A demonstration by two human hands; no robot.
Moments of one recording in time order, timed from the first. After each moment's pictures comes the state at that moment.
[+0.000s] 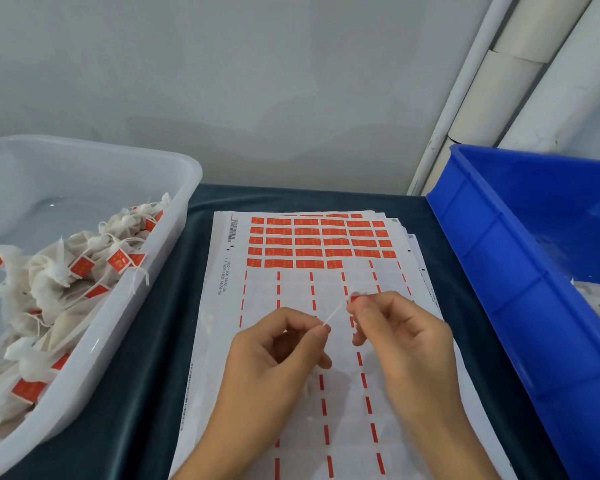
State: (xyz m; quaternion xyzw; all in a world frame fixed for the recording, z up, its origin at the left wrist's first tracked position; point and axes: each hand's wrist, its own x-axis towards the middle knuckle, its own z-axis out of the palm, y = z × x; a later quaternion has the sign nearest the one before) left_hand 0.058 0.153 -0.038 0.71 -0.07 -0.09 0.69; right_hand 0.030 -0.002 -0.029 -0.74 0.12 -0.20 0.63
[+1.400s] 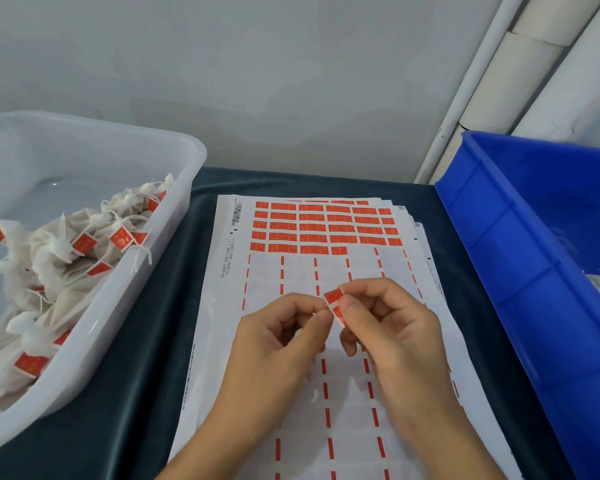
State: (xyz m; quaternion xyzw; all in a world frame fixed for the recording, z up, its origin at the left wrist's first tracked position) left_hand 0.059 0.151 -0.052 0.72 -0.10 -0.07 0.69; right_hand 0.029 0.001 -0.041 -0.72 0.04 -0.14 0.68
